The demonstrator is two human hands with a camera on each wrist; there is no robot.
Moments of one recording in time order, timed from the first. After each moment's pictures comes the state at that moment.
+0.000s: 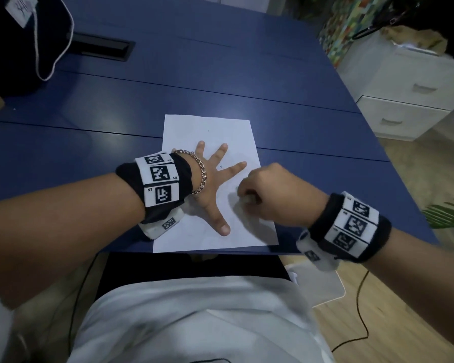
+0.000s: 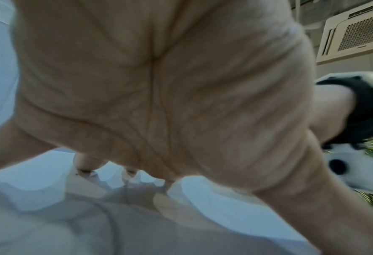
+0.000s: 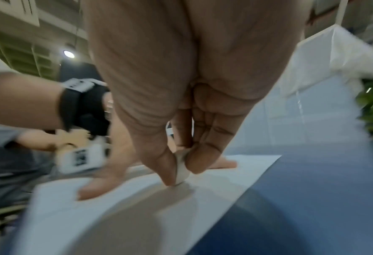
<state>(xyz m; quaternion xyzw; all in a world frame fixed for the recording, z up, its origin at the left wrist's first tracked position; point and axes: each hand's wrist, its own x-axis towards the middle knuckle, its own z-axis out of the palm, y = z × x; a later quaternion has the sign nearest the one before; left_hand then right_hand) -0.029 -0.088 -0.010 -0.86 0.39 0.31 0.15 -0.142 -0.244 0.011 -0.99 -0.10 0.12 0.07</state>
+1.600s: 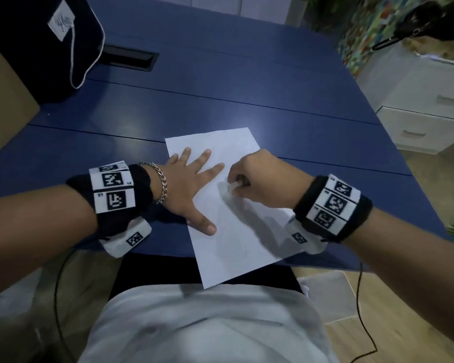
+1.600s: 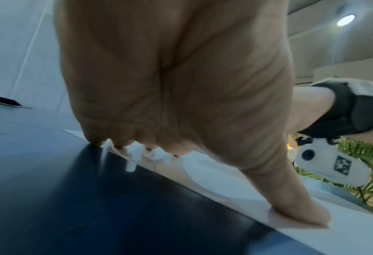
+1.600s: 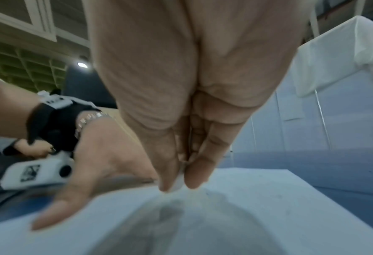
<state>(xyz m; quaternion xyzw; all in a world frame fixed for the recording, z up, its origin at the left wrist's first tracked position) -0.001 -0.014 -0.030 -0.87 0.39 0.28 0.08 -0.088 -0.217 0.017 -0.98 -0.13 0.10 0.08</state>
